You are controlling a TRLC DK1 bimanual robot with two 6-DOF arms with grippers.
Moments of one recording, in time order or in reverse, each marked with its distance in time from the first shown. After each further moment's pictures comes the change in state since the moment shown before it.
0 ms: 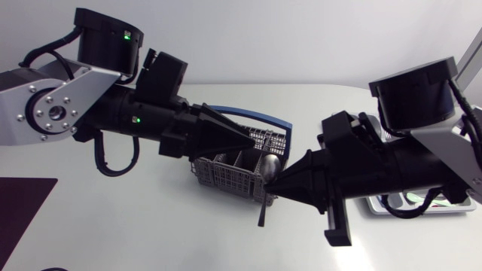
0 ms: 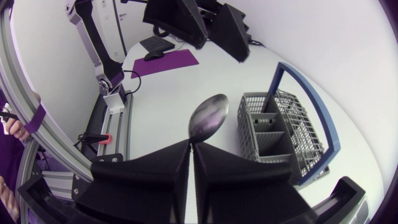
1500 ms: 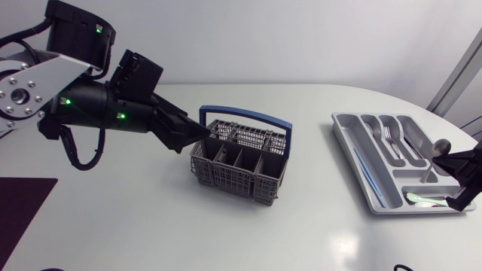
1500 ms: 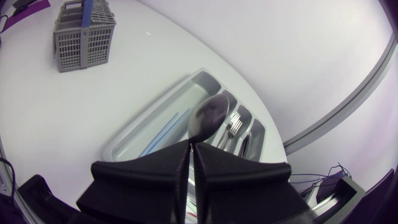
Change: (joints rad) left arm 0.092 -0.059 0.025 -0.213 -0.610 0.156; right arm -1.319 0.074 -0.094 0.040 -0.046 -0.843
